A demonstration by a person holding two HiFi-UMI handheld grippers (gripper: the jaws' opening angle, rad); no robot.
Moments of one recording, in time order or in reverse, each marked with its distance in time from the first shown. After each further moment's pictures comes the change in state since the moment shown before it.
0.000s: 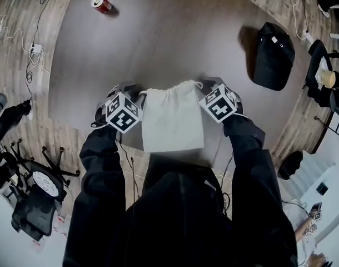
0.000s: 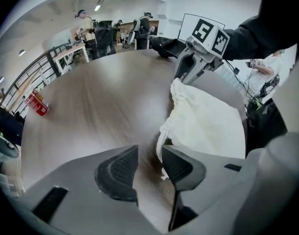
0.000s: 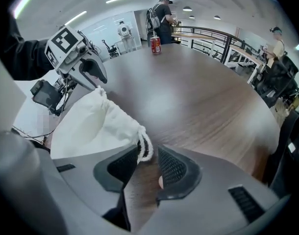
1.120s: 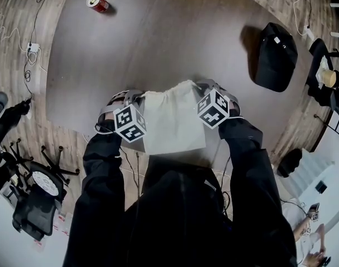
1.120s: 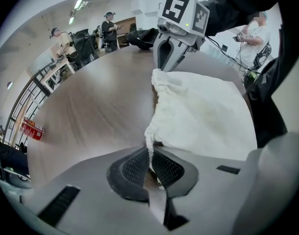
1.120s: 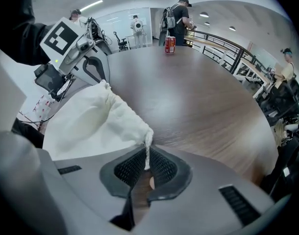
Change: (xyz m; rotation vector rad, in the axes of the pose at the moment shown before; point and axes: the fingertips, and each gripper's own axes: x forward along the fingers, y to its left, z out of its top) left arm 0.023 -0.019 -0.005 0.246 0.048 0.067; right arm 0.014 0.011 0.010 -0.159 0.016 -0.032
